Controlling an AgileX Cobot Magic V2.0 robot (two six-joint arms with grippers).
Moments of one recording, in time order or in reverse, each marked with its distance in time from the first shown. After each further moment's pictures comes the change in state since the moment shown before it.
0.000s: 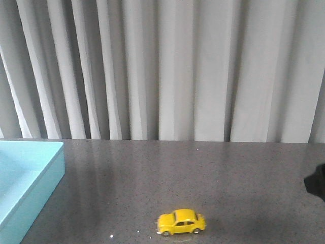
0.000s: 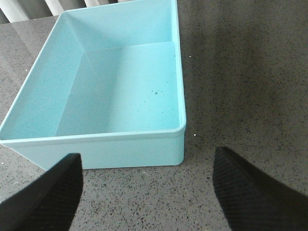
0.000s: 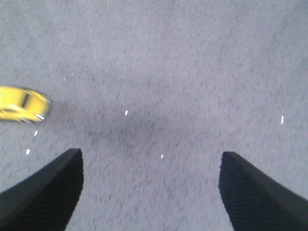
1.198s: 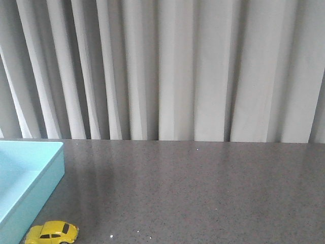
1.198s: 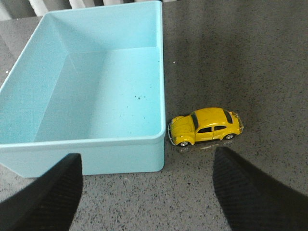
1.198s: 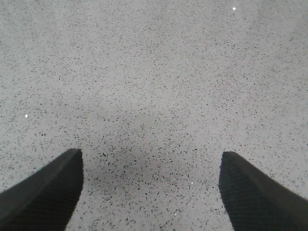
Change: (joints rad) left arm 0.000 0.006 -0.007 -0.090 -0.024 0.050; right arm 0.003 -0.487 0.417 -0.034 0.011 0.046
